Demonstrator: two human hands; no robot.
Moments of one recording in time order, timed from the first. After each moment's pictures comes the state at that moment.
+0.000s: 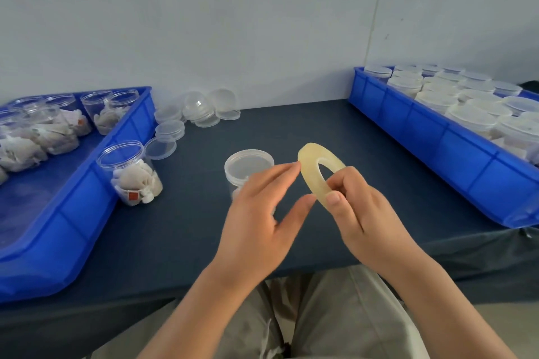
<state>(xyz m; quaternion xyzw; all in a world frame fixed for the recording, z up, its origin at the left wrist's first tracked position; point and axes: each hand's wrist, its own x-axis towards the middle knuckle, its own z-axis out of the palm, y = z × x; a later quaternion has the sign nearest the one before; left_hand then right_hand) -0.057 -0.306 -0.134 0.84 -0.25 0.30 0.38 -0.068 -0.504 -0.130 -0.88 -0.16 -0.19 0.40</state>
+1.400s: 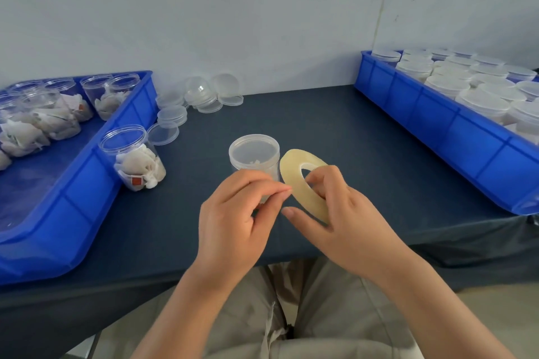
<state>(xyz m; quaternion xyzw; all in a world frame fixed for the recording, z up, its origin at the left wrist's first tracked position) -0.070 -0.275 -0.146 0.81 -0.24 0.38 0.38 -0.081 -0.475 -0.137 -0.91 -0.19 -0.17 0.33</state>
